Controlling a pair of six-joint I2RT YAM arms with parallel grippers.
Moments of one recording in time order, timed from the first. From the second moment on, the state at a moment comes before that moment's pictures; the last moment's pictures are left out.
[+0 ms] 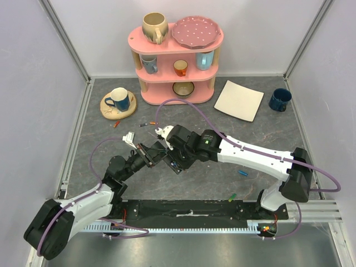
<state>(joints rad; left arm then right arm) -0.56 0.84 0.03 0.89 0.32 -1.28 1.13 1.57 1.41 -0.85 0.03 0.29</state>
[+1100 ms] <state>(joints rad) -0.55 1.02 0.03 1.10 0.37 -1.36 1.14 1.51 1.36 -0.80 0.09 0.26</state>
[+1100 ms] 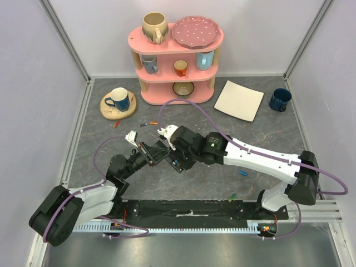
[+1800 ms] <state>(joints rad) -0.55 1.02 0.03 1.10 0.37 -1.36 1.14 1.51 1.36 -0.80 0.08 0.26</state>
